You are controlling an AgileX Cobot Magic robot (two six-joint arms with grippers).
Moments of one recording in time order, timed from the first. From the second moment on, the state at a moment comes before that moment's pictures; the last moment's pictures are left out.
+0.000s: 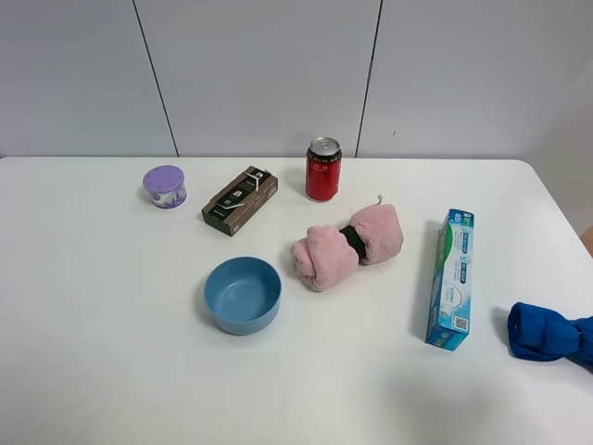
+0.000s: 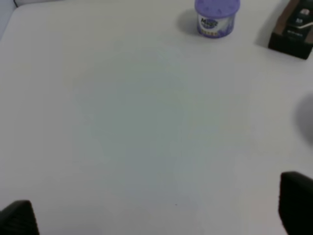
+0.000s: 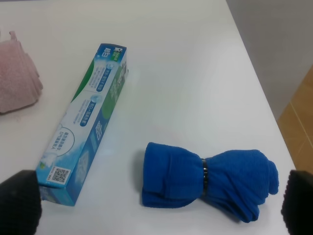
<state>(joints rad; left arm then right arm) 0.10 0.09 -0.56 0.01 1.05 0.08 -0.03 0.00 -0.50 -0.07 1.07 0.02</state>
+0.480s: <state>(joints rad) 0.10 0.76 -0.86 -0.10 0.99 0.22 -0.03 0.00 -0.50 -0.07 1.07 0.02</state>
